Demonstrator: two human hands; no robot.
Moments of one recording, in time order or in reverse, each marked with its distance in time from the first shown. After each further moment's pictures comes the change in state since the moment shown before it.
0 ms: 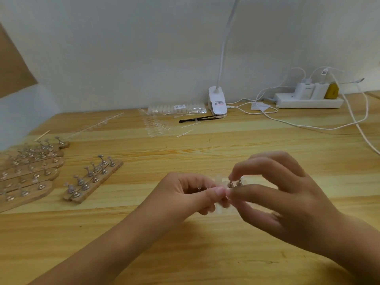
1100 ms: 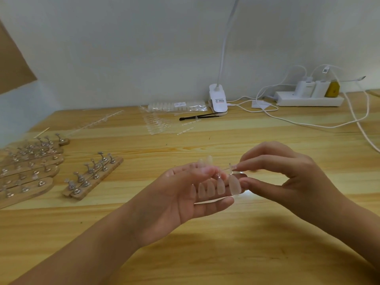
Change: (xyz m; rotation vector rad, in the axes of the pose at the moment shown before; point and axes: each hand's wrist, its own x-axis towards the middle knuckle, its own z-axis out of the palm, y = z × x) left_hand 0.002 0.006 -0.005 -0.646 -0.222 -0.130; right_hand -0.002 0.021 -0.004 0.370 -0.082 0.335
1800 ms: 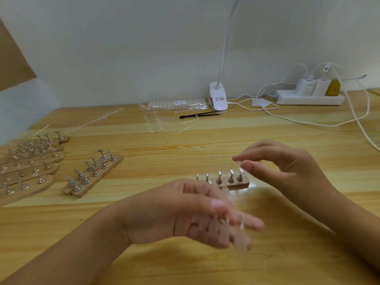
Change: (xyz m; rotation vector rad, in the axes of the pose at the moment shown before) left_hand -0.004 0.007 0.000 0.080 -0.351 -0.211; right_hand 0.000 0.013 0.007 0.271 0.076 0.229
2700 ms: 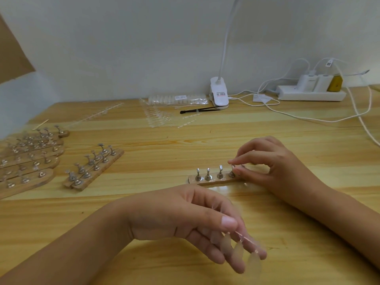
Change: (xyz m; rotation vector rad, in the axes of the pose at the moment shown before) left_hand 0.000 -0.002 0.003 0.066 -0.113 -0.123; right_hand 0.005 0.019 0.007 -0.456 -0.128 -0.091
